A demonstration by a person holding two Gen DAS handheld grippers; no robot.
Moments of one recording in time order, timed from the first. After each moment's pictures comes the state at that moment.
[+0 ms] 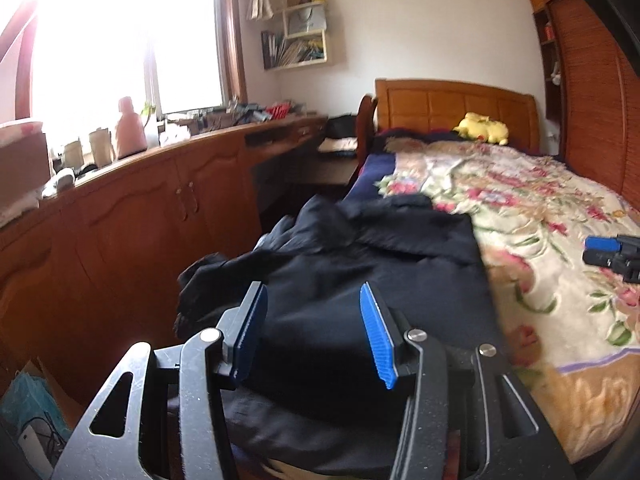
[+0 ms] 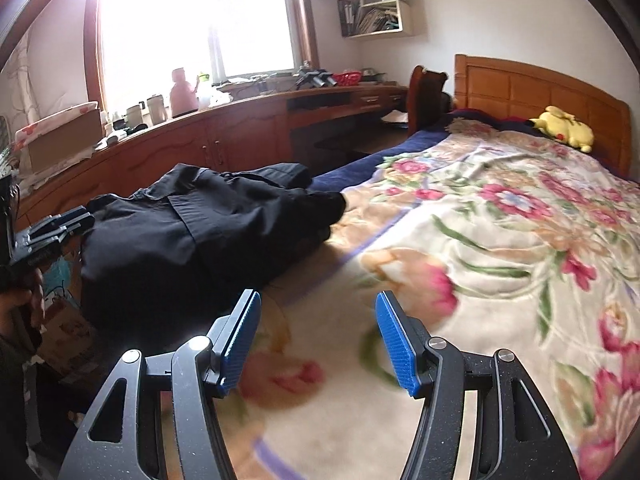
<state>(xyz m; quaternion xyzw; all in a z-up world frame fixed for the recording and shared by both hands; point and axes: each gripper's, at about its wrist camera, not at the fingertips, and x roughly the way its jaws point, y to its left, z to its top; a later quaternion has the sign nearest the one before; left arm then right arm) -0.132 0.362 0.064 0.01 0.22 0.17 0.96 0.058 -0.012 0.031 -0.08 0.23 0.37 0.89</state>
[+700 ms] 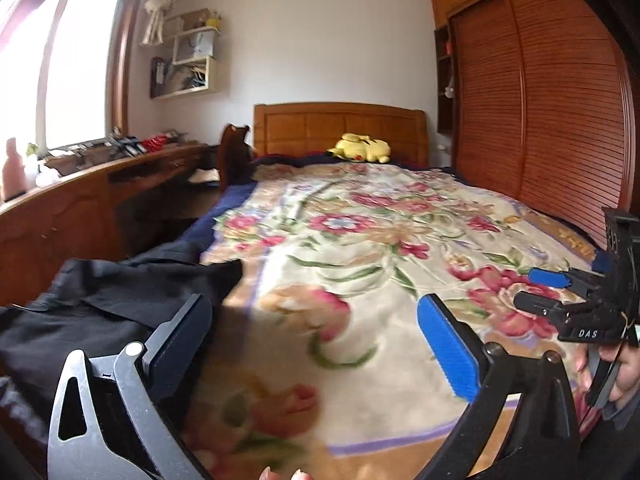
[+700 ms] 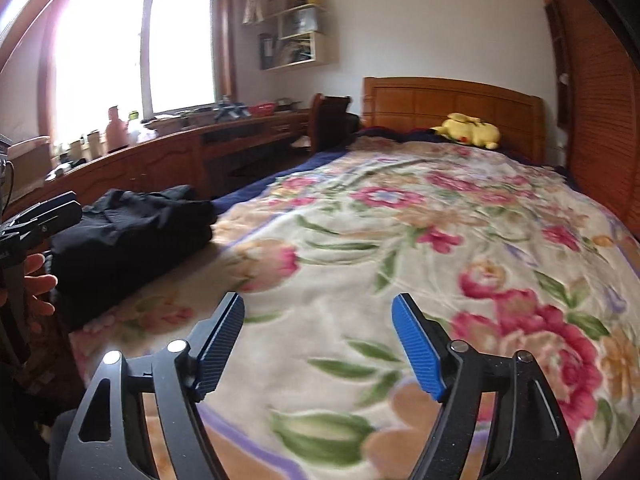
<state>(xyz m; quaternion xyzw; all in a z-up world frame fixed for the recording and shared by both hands) -0.069 0.156 0.085 0.00 0.19 -0.03 0.98 -0.012 -0.170 0.034 -0.04 0.19 0.25 0.95</state>
